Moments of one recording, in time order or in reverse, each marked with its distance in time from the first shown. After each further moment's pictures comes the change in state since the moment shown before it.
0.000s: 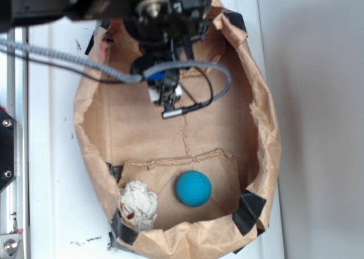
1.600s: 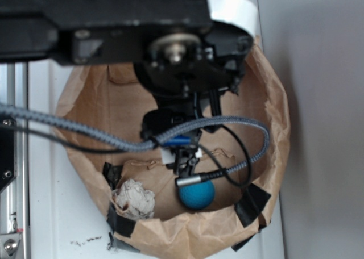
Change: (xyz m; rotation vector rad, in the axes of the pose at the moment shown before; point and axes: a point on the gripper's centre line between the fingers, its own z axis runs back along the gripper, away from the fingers) arm -0.005 -0.071 0.056 -0.128 0.042 -0.062
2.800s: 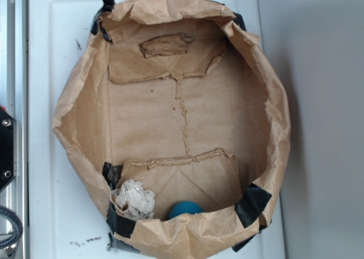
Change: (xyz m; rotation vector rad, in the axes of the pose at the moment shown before) arm -0.138 -0.015 0.091 0.000 0.001 -0.074
